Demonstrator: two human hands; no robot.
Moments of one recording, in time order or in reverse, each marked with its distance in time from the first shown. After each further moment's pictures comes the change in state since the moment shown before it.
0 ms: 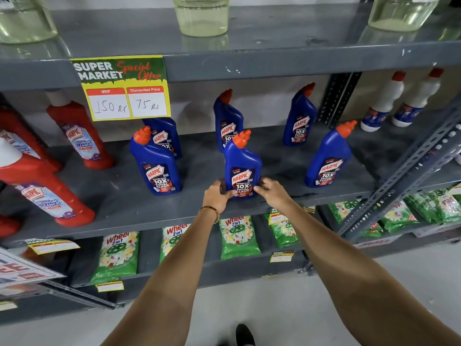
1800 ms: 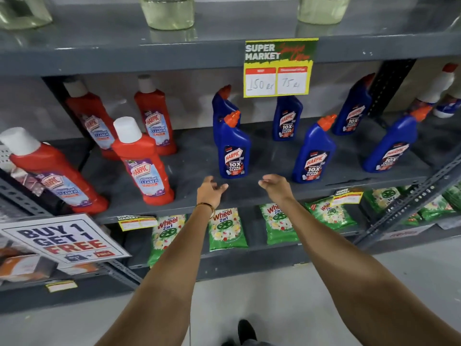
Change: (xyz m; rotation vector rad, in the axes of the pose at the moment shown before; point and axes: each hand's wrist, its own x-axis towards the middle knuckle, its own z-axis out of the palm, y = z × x) left_hand -0.016 -0.109 -0.191 -0.010 0.108 -0.117; right_hand -0.034 -0.088 0.179 0.062 0.193 0.090
